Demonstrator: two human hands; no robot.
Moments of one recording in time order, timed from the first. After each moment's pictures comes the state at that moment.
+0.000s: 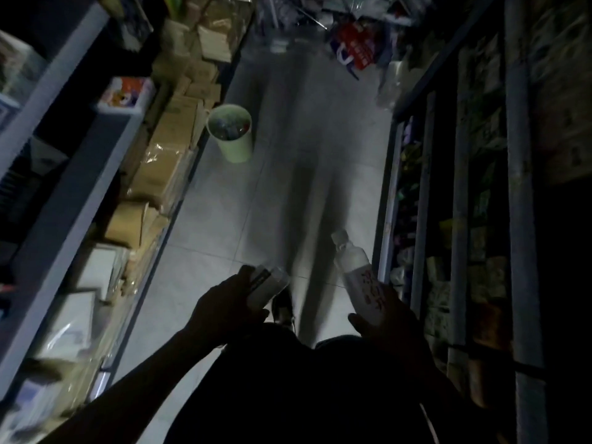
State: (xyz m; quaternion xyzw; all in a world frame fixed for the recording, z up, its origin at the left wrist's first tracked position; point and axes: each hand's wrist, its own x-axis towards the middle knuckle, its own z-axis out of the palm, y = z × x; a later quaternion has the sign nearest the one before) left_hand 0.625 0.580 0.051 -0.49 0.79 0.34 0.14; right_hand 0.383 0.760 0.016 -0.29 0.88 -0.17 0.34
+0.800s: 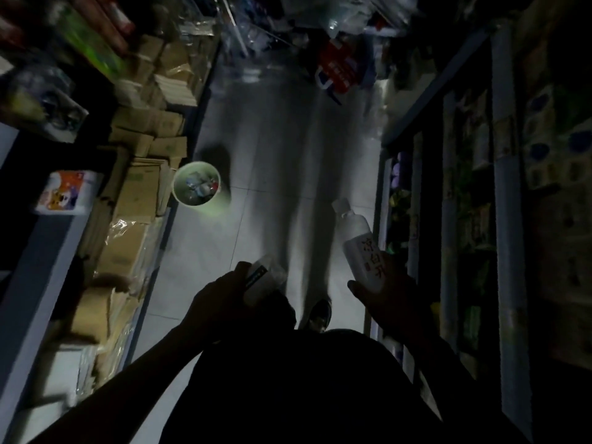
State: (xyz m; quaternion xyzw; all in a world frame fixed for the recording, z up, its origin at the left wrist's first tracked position) left_hand 0.332 0.295 0.029 -0.46 0.81 0.34 0.14; right_hand 0.064 0.464 0.012 -0.30 0.86 -0.23 0.34
